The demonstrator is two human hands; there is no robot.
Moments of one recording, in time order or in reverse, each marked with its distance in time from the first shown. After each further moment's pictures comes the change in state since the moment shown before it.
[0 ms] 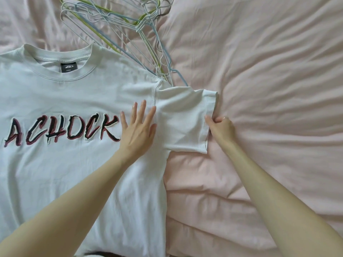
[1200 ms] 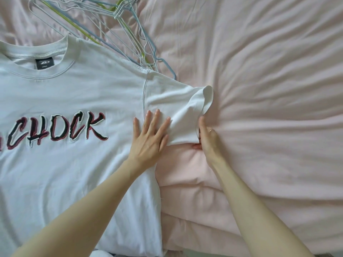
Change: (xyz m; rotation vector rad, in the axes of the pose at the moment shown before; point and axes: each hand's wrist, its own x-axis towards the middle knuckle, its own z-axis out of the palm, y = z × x) left_hand -0.014 0.033 0.052 0.053 -0.011 0.245; right_hand -0.021 0.046 0.034 0.425 -0.146 0.161
